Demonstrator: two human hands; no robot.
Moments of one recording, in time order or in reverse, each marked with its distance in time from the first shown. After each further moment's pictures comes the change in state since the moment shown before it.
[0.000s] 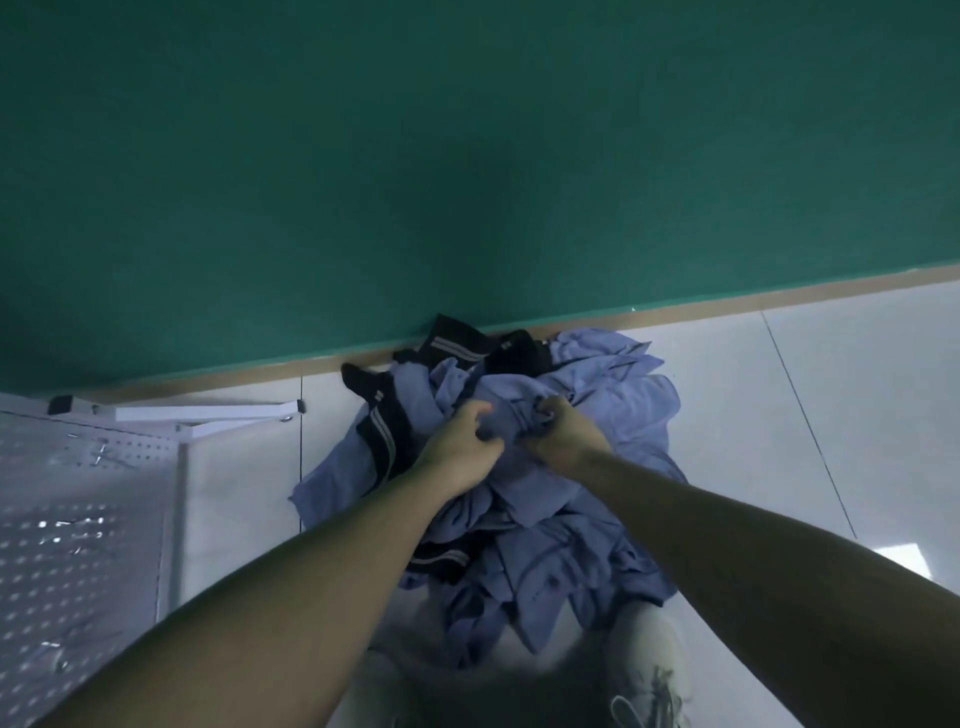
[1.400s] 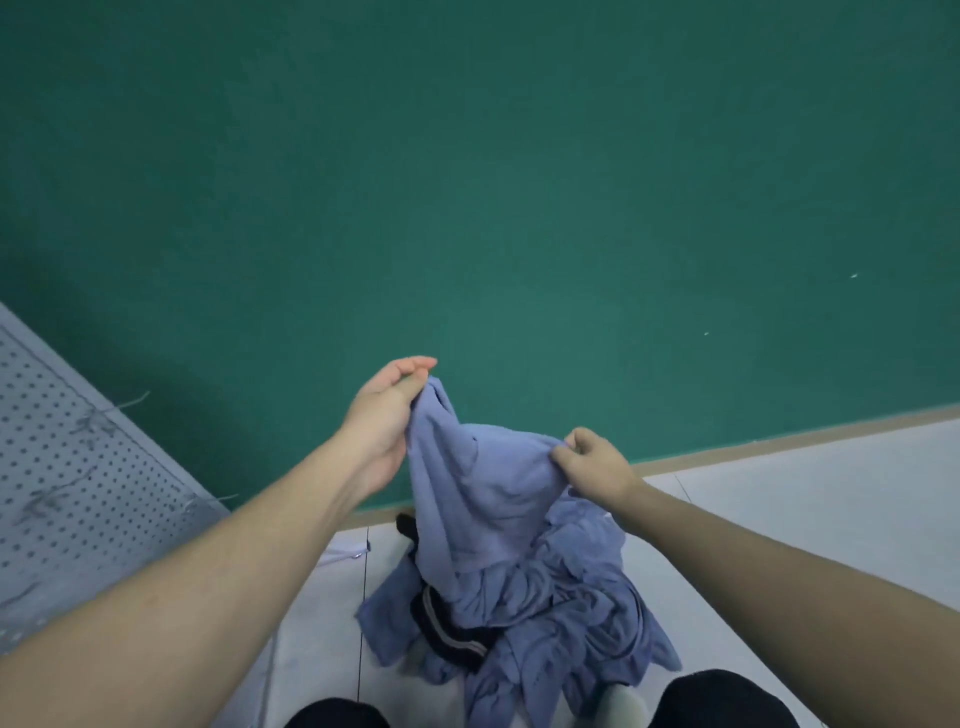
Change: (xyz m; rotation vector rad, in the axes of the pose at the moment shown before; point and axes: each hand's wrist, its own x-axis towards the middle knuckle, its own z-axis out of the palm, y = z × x) left_hand -0.351 0.153 -0.163 -0.957 0.403 0.503; right_hand -0.323 -0.099 -0.145 0.432 0.451 -0.366
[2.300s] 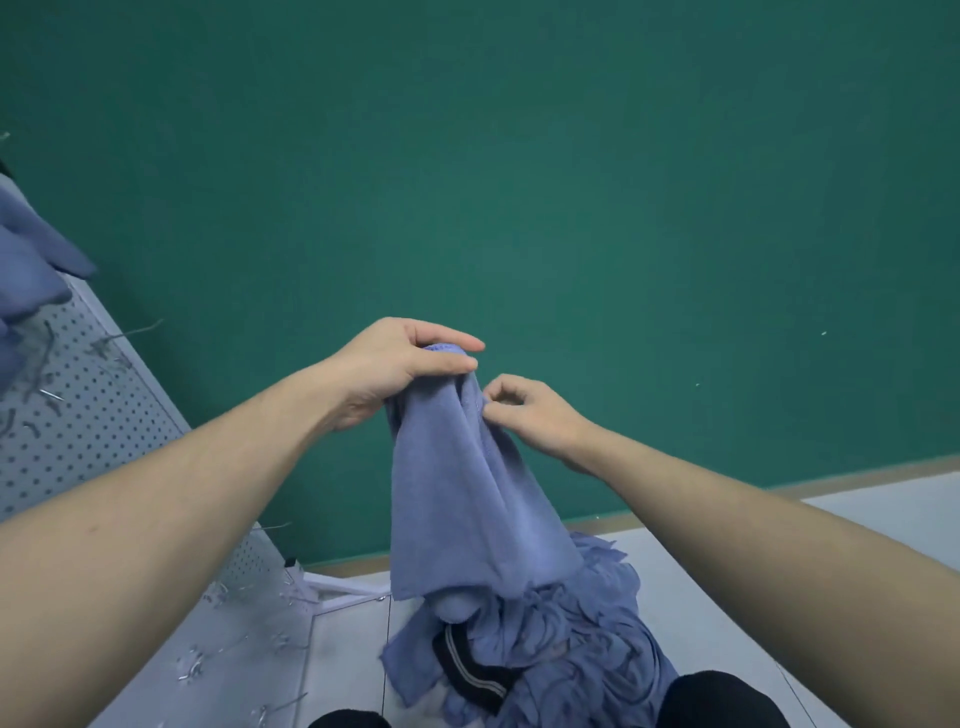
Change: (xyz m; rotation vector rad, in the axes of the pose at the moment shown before) left_hand -0.097 0.144 -0.002 0.621 -0.332 0.243; right_hand -0.076 -0.152 -0.018 0.134 -0.249 -0.450
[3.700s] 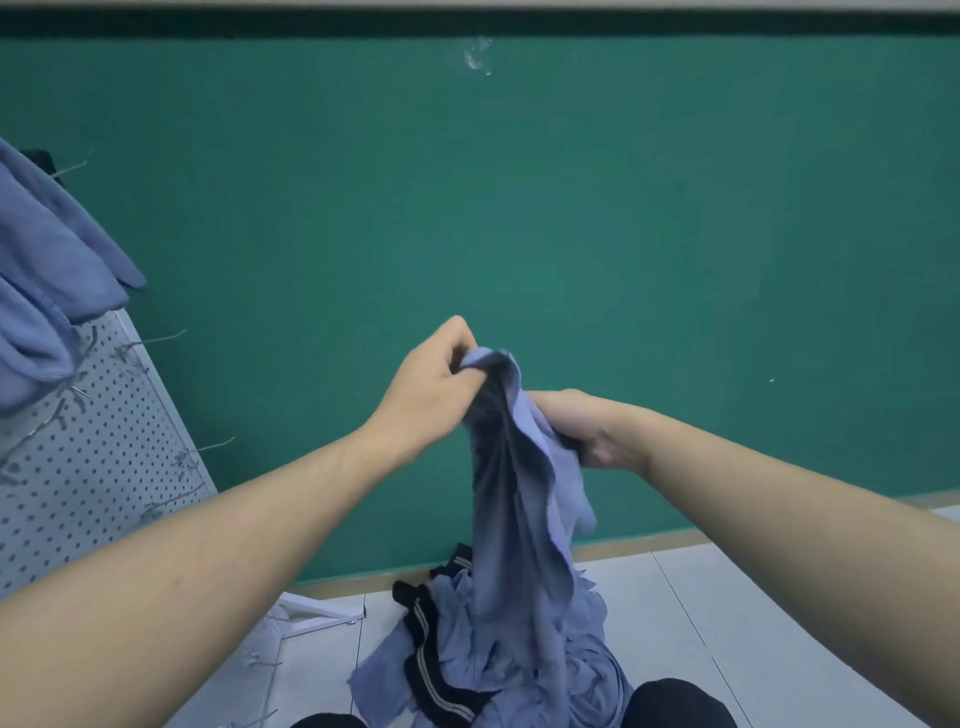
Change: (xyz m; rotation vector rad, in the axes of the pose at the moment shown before) left_hand -0.039 0.017 0.043 0.119 0.272 0.446; right_hand -0.039 -0.058 -0.037 0.113 -0.139 0.404
